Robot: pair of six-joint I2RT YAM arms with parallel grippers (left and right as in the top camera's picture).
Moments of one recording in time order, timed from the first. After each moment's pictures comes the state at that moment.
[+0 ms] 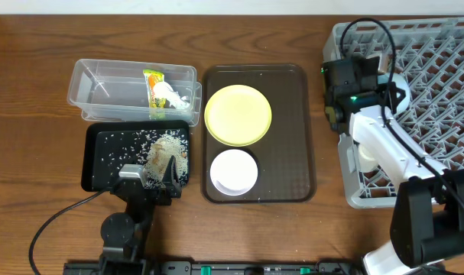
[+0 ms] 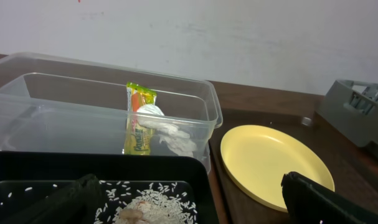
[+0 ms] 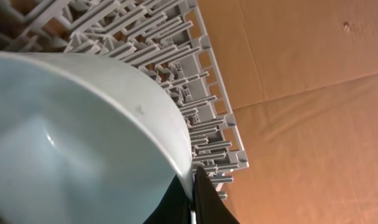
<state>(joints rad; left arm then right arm) -0.09 0.01 0.03 -0.13 0.05 -0.20 0.25 1.74 1.18 -0.54 1.22 0.00</state>
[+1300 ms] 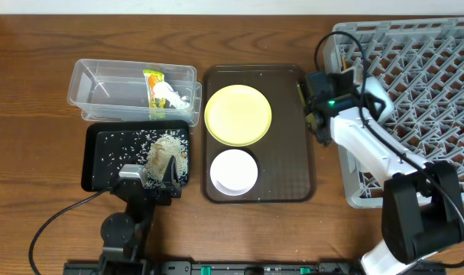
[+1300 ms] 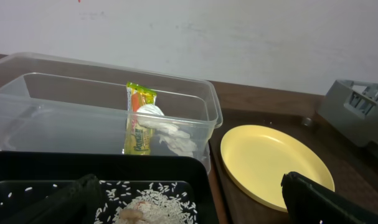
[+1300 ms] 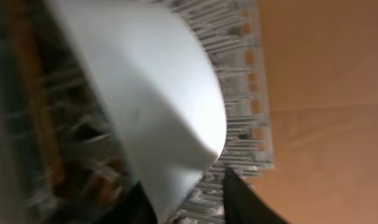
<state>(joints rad) -0.09 0.01 0.03 -0.13 0.05 -0.20 0.37 1.78 1.19 -0.75 1.08 0.14</state>
